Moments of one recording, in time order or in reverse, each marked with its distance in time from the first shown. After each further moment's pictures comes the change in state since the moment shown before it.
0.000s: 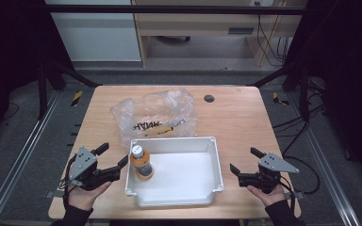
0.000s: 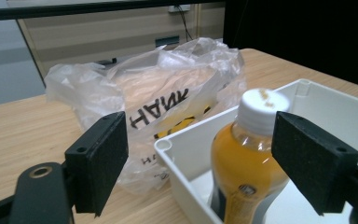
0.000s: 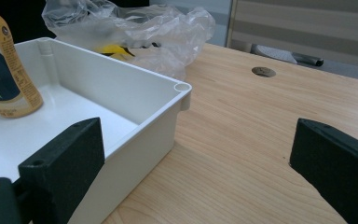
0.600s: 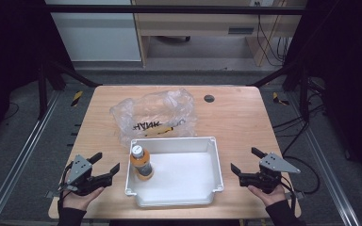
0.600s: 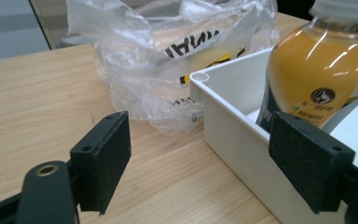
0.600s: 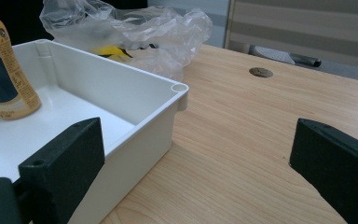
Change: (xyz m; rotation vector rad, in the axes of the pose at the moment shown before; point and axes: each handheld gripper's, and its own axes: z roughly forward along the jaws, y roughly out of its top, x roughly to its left) left arm 0.027 -0.047 0.003 0.098 0.023 -0.012; right arm -0.001 -0.001 -0.001 -0.006 -0.006 0.005
